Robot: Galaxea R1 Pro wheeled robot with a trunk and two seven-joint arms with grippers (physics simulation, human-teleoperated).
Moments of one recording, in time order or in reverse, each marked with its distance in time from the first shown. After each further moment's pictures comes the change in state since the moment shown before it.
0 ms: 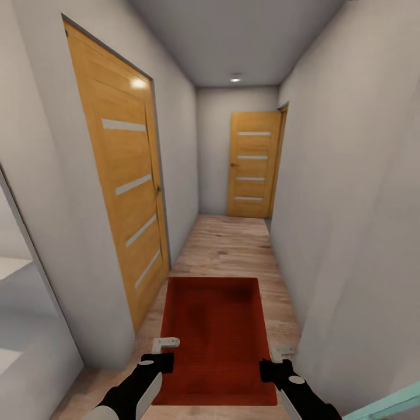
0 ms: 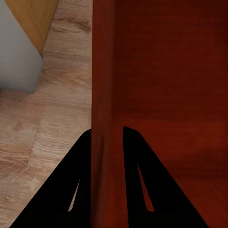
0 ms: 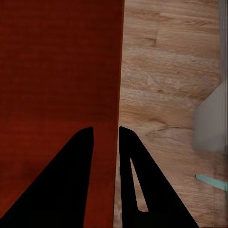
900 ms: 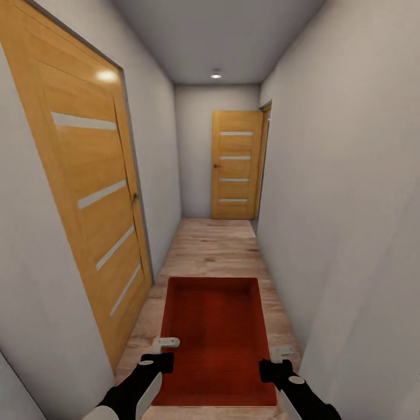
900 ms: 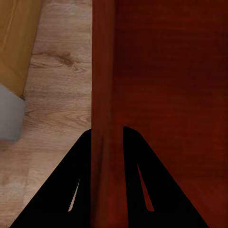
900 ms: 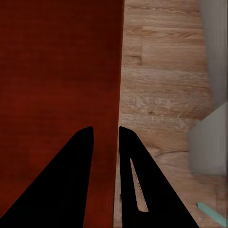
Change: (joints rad) left arm 0.000 0.001 0.000 0.000 -0.001 0.002 -0.001; right arm 0.000 0.001 -0.001 0.002 0.000 0.000 0.000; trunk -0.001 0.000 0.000
